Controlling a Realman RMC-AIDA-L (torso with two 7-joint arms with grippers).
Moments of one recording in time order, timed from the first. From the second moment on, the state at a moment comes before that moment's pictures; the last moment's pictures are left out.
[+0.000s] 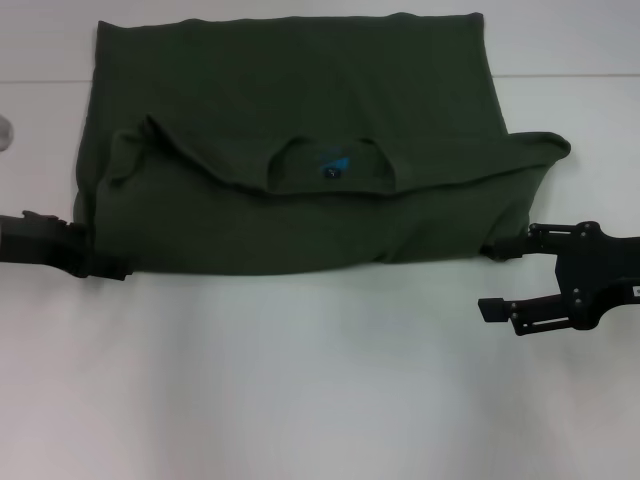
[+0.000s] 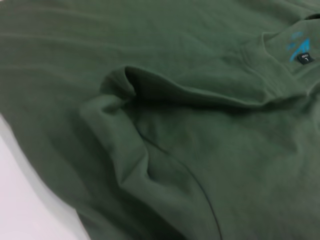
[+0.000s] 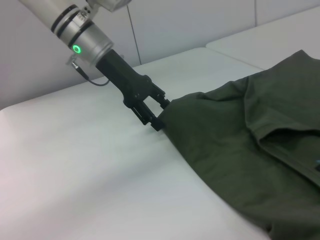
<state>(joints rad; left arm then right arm) -0.57 -2.10 0.76 0.93 2.58 1.20 -1.93 0.41 2.09 -0.80 -1.03 -2.10 -1.69 1.56</state>
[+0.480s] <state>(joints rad) -0.59 -2.10 0.77 0.91 2.63 1.15 -1.95 0.41 2.09 -0.79 -1.03 -2.10 -1.68 1.56</state>
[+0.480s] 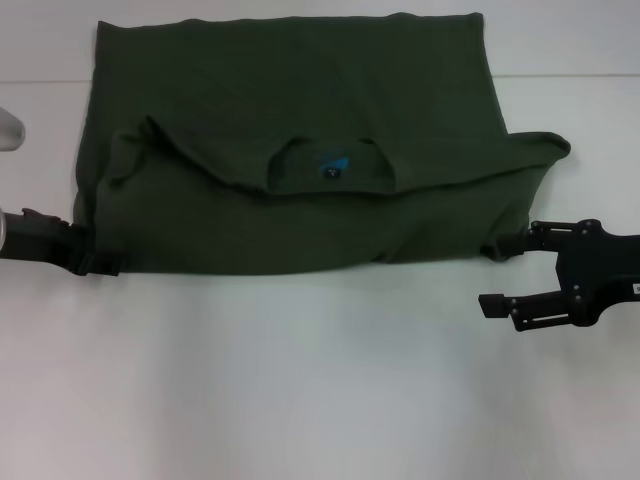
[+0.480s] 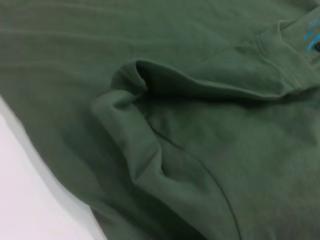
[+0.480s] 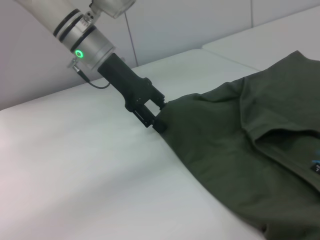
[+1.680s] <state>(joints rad) -0.60 -2.11 0.80 0.93 2.61 1.21 -1.91 0.41 2.08 -0.76 -1.09 -2.16 -1.58 1.71</state>
